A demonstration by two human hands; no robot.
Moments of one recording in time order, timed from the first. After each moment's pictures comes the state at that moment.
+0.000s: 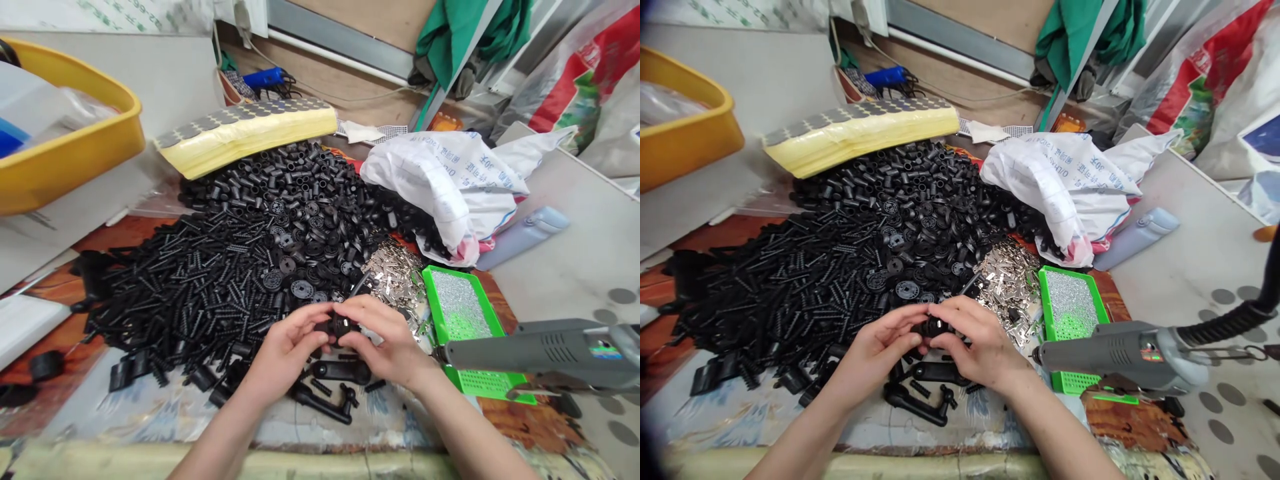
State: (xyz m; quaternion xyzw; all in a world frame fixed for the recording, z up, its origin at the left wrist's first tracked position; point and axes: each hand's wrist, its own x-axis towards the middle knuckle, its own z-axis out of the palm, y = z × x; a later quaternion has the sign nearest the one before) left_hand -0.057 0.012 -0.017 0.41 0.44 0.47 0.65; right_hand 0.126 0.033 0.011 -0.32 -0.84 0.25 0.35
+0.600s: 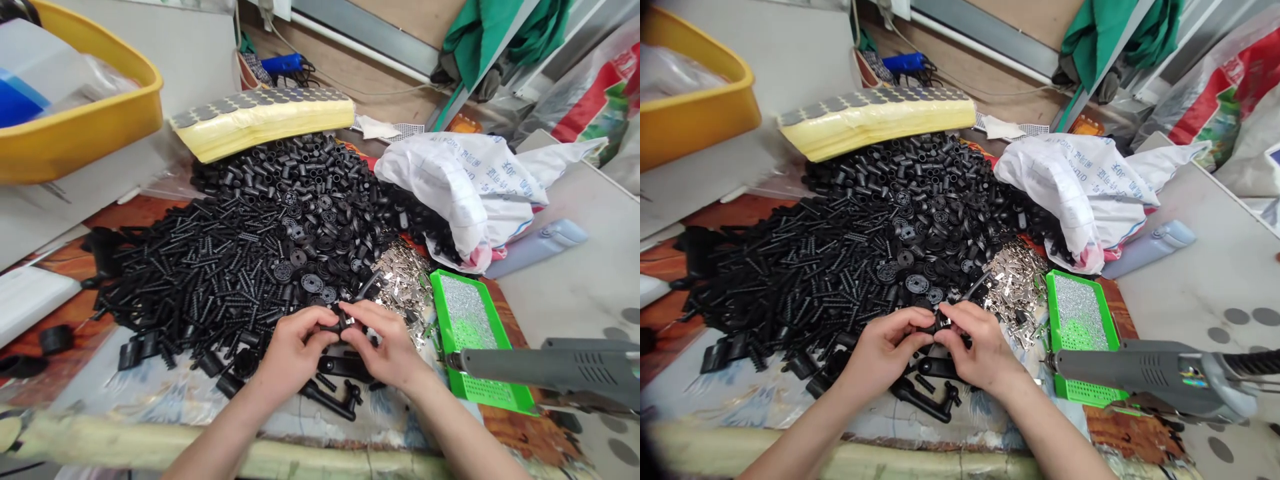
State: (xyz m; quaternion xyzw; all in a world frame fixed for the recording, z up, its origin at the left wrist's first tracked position) left_hand -0.054 0.008 -0.026 0.52 0.49 0.49 0.50; right_hand 0.112 0.030 -0.003 -0.38 -0.82 0.26 0.34
